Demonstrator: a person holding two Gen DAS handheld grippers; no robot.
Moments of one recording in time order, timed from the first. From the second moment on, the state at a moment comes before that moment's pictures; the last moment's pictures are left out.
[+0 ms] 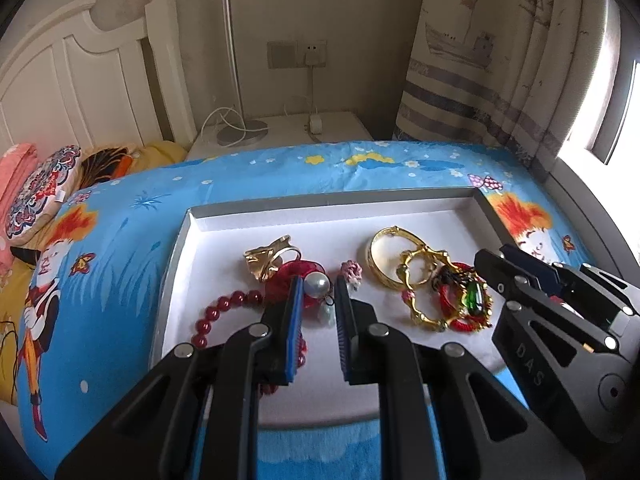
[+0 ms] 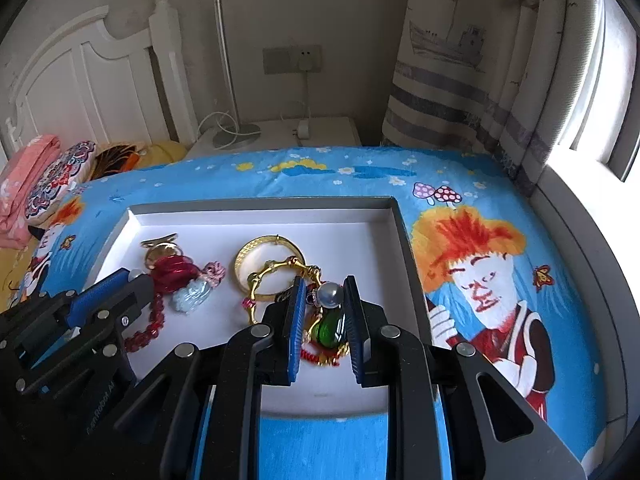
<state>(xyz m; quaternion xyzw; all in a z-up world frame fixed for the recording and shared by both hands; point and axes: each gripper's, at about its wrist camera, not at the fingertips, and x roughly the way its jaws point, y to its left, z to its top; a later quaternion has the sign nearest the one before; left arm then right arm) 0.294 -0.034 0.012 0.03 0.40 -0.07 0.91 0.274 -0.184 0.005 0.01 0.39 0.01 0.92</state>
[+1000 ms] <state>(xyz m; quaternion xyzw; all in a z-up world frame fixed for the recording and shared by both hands) 0.304 -0.033 0.008 0.02 0.42 -0.06 0.91 0.297 -0.194 -0.010 0.02 0.42 -0.02 0.91</state>
